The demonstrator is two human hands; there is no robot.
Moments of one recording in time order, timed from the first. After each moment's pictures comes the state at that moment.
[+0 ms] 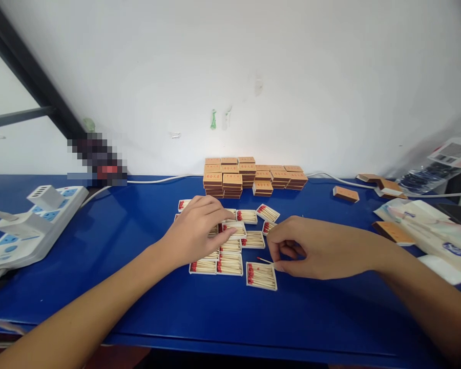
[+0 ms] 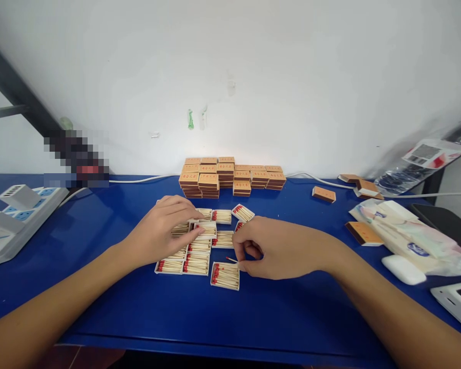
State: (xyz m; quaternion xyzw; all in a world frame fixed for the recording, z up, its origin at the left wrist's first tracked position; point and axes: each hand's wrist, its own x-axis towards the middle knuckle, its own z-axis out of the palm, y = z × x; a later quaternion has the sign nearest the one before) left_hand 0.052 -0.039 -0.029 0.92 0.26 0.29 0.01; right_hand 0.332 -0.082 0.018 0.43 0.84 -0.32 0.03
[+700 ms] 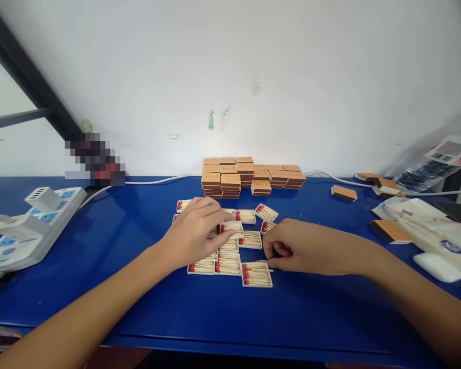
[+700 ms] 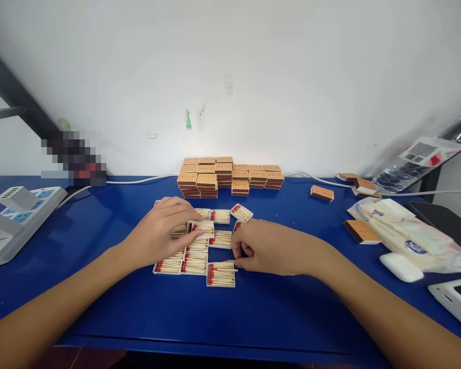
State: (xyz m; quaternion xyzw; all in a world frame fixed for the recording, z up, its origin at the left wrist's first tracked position) left_hand 0.053 -0.040 -0.029 0.92 0.25 0.29 0.00; right_hand 0.324 -0.081 0.010 0.46 0.83 -0.29 0.06
